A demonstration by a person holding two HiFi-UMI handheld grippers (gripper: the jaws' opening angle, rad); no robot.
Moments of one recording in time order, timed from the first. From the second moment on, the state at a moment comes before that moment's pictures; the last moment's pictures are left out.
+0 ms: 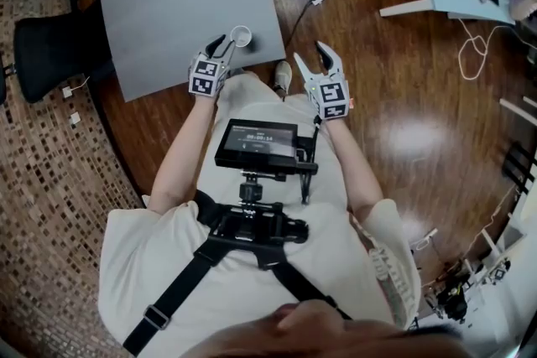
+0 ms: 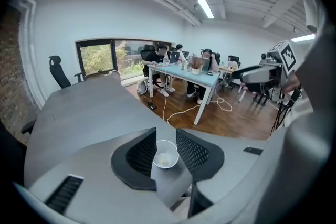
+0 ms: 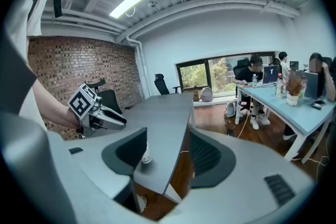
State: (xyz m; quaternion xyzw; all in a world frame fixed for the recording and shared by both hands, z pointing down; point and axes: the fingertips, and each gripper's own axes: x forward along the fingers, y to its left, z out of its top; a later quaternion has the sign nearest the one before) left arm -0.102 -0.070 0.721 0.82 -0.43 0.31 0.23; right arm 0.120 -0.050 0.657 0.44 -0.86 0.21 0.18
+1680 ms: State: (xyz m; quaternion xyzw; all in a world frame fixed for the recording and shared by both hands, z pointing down) left arm -0.257 0.103 0.622 0.87 -0.41 0.11 0.24; right arm -0.024 0.097 0.593 0.54 -0.82 0.13 0.14
